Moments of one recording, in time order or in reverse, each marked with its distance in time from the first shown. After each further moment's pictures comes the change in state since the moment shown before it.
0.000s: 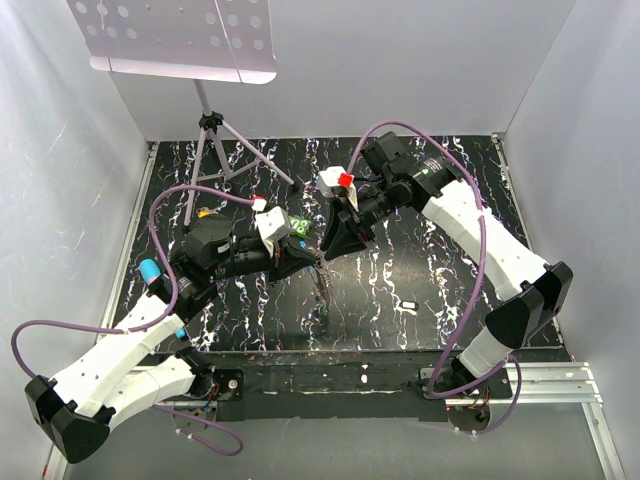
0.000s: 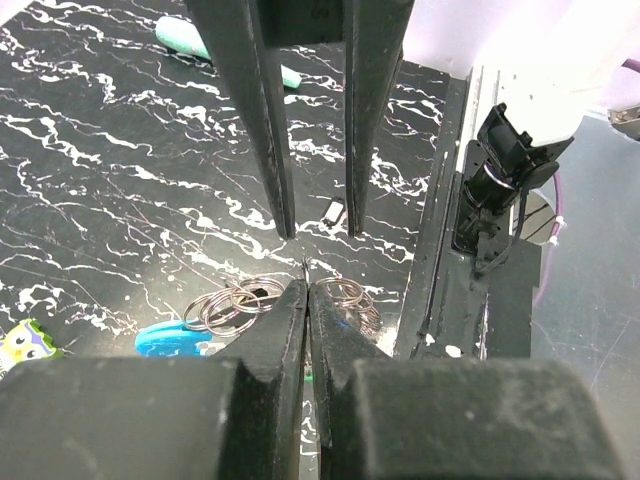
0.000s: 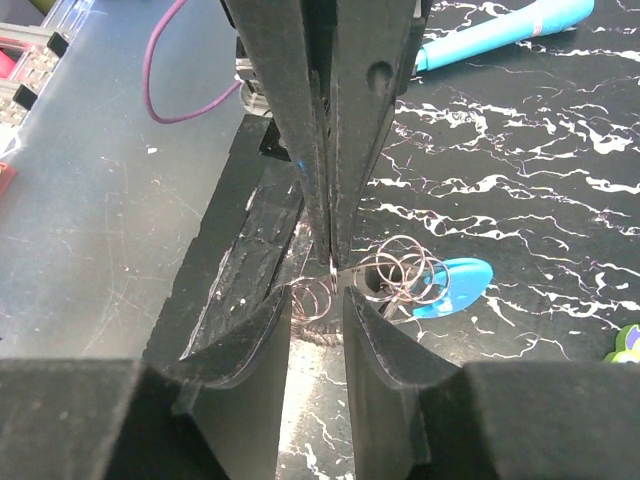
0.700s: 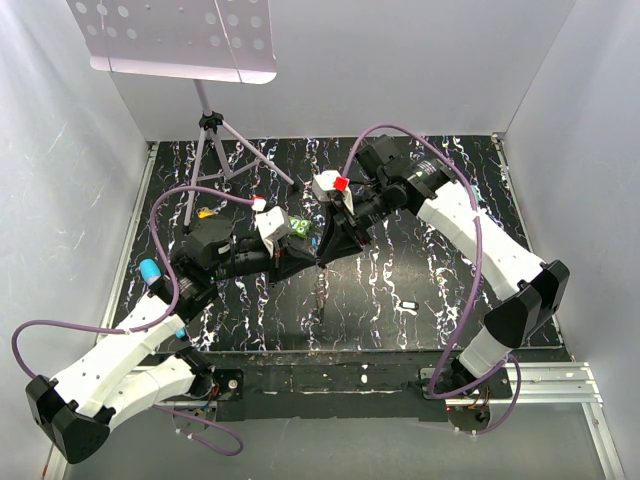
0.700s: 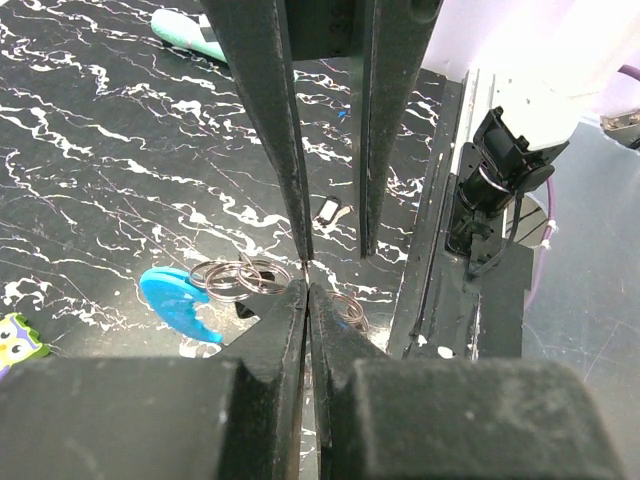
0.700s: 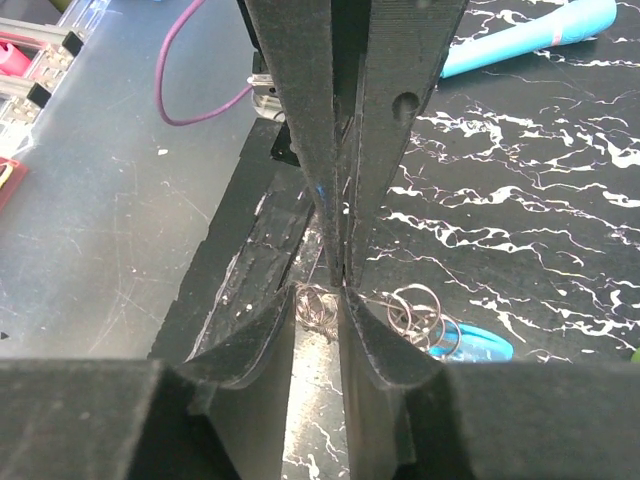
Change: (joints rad) left arm 0.000 -0.002 -0.018 0.005 0.000 -0.031; right arm 0.023 0.009 0.006 0.001 -0.011 -0.007
